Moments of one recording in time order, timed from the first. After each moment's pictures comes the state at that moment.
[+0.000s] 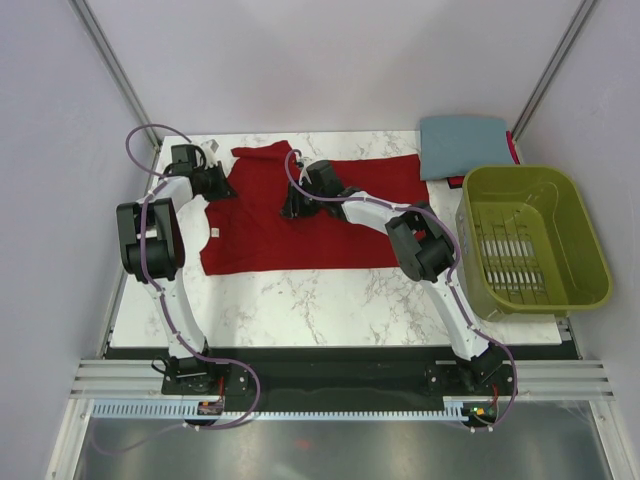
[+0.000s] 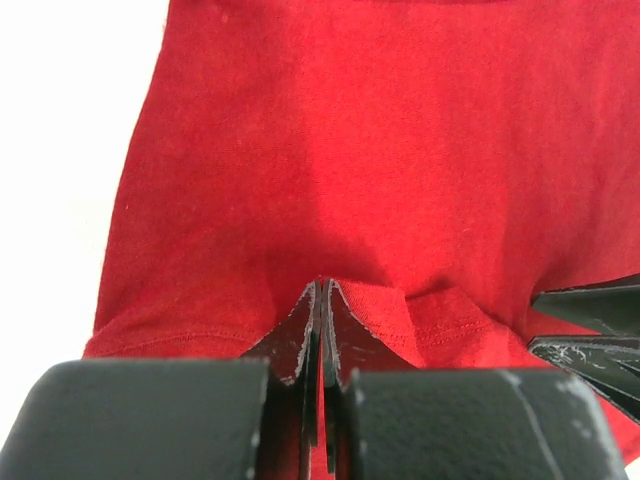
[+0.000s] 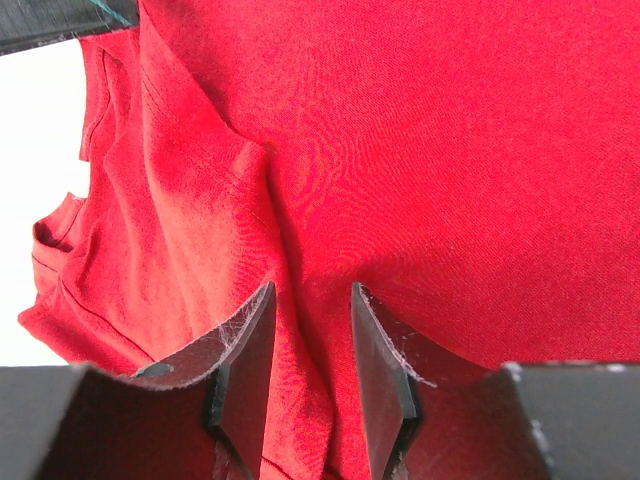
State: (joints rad) left arm 0.13 2.09 1.49 -0.25 0.46 -0.10; right arm 0.65 2.45 1.88 -0.02 -0.33 0.47
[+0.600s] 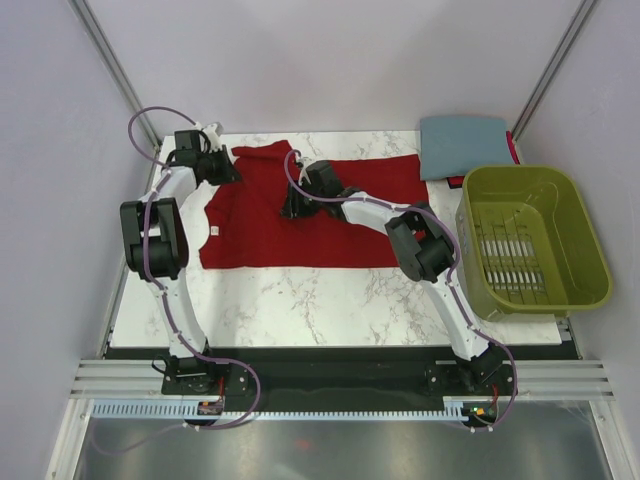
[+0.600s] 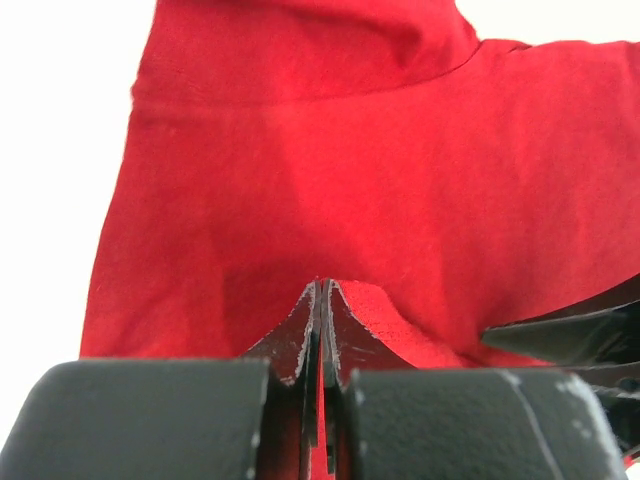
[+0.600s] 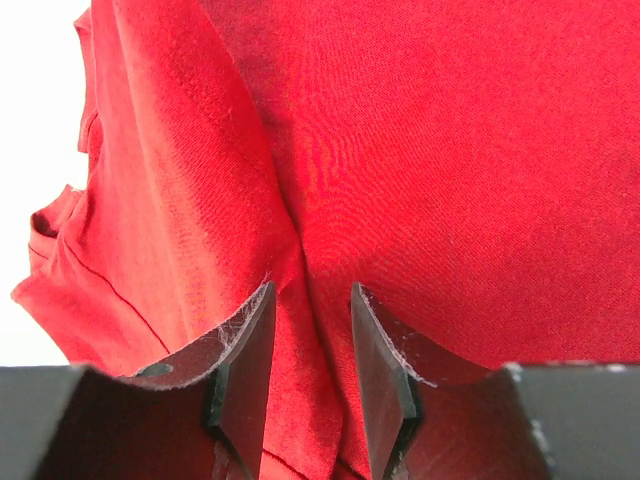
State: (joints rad) left arm 0.09 2.10 1.60 -0.26 0.46 -0.10; right arm 0.65 2.45 1.87 -0.01 -0.32 0.47
